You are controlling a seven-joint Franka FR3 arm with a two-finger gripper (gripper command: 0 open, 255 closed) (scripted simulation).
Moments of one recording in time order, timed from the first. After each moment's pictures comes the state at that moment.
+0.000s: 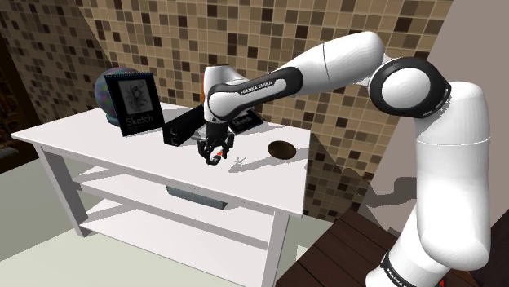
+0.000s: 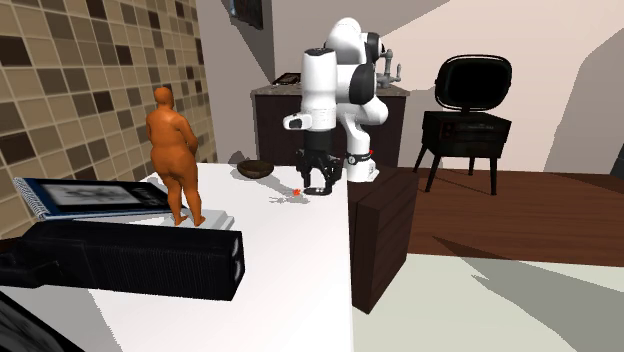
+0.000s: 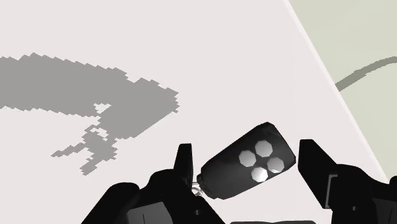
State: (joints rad) arm 0.15 0.40 0.21 -1.64 -0.09 2.05 0.40
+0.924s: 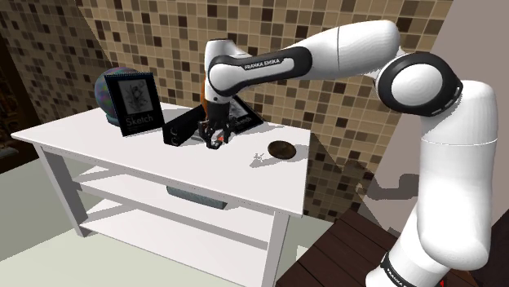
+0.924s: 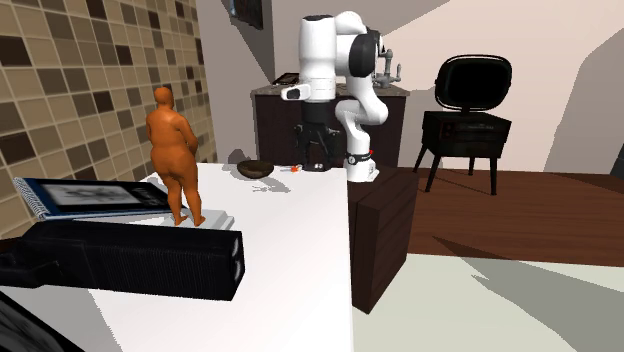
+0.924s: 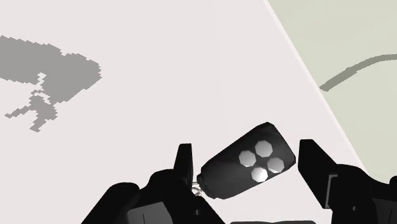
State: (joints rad) arm 0.15 0.35 0.22 -1.53 -0.07 1.90 0.38
